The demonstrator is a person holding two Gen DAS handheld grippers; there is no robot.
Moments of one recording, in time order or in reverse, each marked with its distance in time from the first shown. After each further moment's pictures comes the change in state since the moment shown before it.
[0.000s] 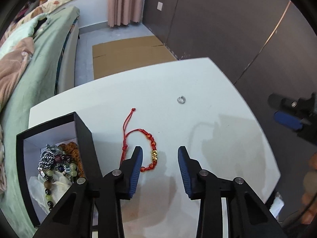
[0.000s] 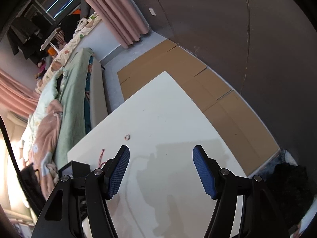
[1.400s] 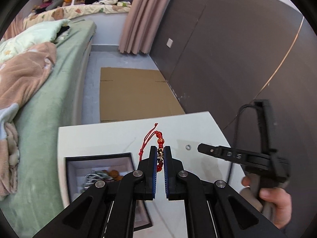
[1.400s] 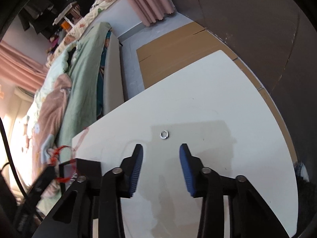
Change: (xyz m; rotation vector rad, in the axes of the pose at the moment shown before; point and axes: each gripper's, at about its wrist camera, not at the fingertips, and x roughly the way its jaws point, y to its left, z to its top) left arm -0.086 0.072 0.017 -0.175 -0.246 -0.117; right arm 0.092 0.076 0.006 -0.143 0.140 0.049
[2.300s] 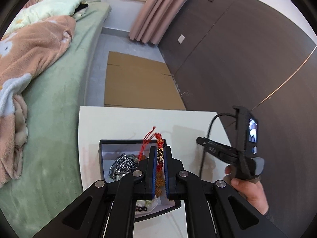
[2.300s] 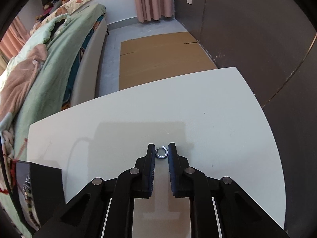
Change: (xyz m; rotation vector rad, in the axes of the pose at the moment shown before) left arm -0.016 0.063 -0.007 -0.139 0.074 -0.043; right arm 0.037 0.034 0.001 -0.183 -0.019 -0.258
